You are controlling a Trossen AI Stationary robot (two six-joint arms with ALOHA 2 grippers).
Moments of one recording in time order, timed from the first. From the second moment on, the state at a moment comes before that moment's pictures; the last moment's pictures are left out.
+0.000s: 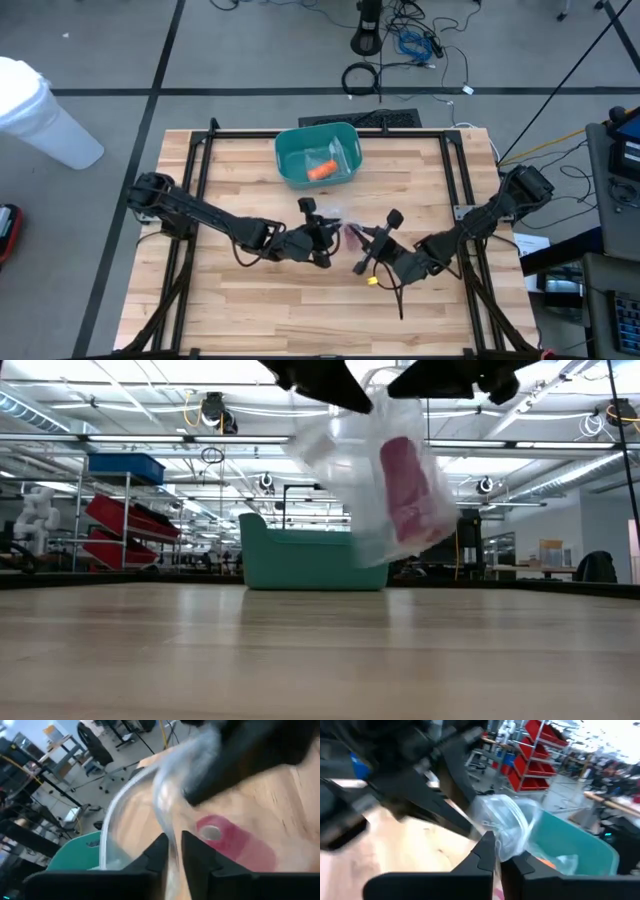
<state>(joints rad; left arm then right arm) -0.30 1.71 1.20 0.06 -0.73 0.23 0.54 1.53 0.79 0.49 1.17 0.07</state>
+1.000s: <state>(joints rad) -0.49 1.44 1.19 -0.53 -0.87 -0.07 0.80 1.27 0.79 0.09 1.25 0.03</state>
